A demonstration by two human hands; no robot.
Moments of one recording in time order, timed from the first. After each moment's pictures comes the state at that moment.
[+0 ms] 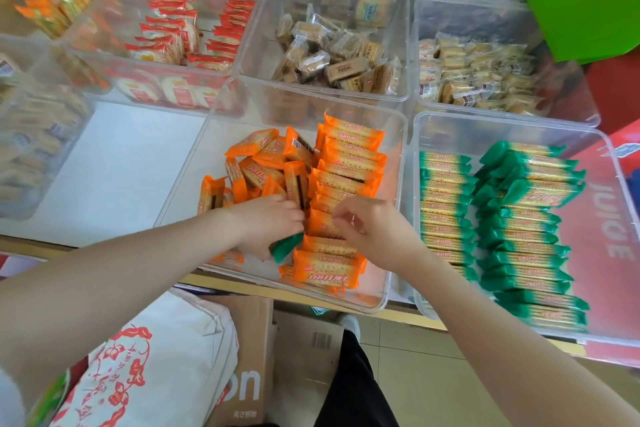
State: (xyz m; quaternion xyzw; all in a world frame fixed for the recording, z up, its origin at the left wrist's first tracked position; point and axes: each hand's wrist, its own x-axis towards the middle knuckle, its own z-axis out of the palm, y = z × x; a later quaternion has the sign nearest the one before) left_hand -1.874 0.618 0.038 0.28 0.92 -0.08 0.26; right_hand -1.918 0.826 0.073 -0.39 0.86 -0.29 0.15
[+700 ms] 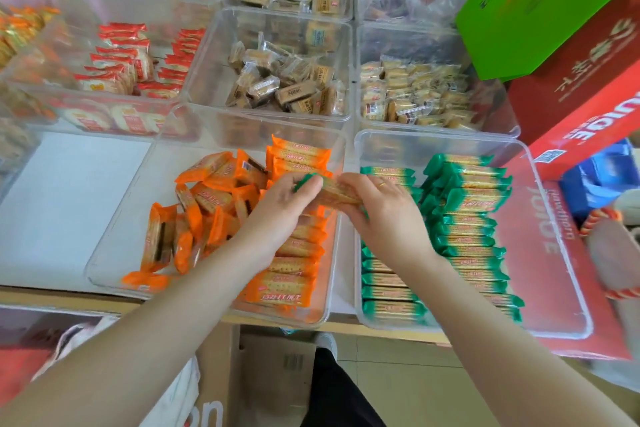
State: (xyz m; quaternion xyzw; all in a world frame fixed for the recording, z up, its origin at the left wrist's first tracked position) left_hand -1.899 0.729 0.110 -0.20 0.68 0.70 0.05; right_hand -1.954 0.885 0.108 -0.37 0.89 -0.22 -0.12
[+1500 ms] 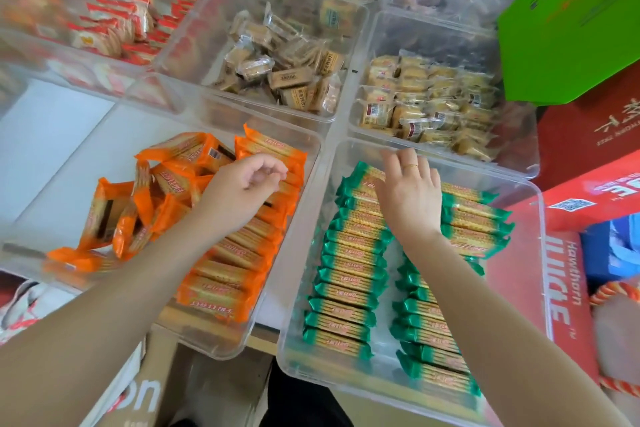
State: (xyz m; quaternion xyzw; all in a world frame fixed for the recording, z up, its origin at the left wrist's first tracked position) left_hand -1.945 0.735 0.100 -0.21 0.85 0.48 -0.04; right_hand -2.080 0.930 0.061 -0.32 0.94 -0.05 -0.11
